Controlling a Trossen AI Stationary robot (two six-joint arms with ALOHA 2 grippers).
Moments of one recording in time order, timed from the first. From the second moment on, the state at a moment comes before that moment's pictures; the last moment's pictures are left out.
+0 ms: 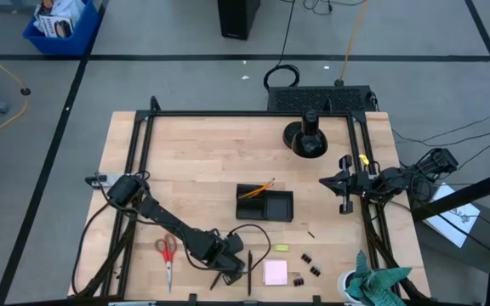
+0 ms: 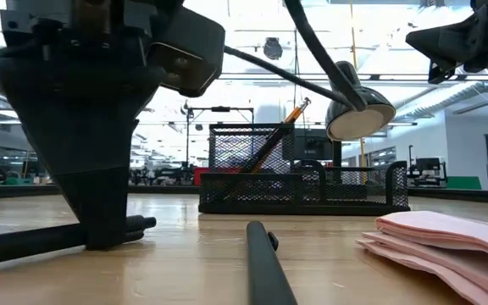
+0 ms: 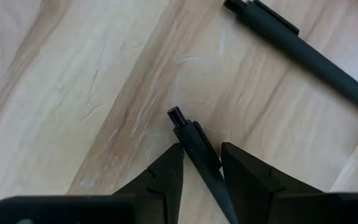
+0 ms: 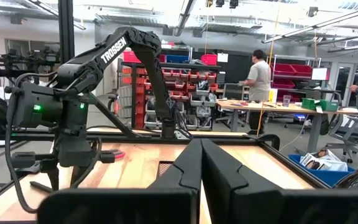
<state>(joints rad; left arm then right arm) -0.56 2.17 1.46 -0.73 -0.03 -1.10 0.41 0.08 0.02 0.27 0.47 -0.13</state>
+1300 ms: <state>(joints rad) -0.61 2.03 1.45 -0.71 -0.61 -0.77 0.41 0.08 0.02 0.27 0.47 -0.12</state>
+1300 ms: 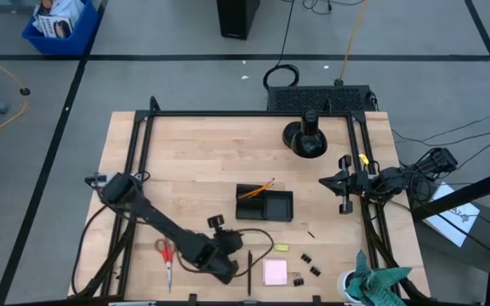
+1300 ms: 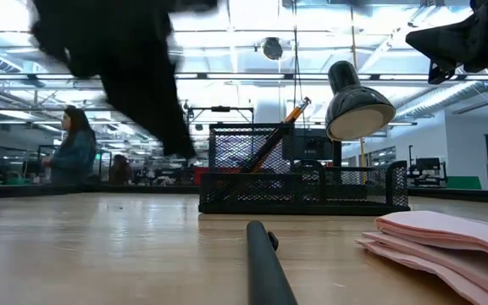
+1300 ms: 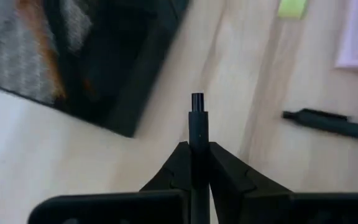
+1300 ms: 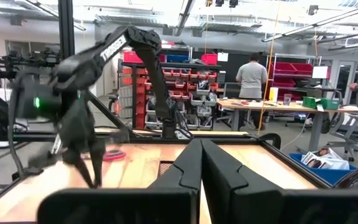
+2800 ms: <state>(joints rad) -0.14 1.70 0.84 0.80 -0.37 0.09 0.41 0.12 0.02 0.31 0.47 -0.14</state>
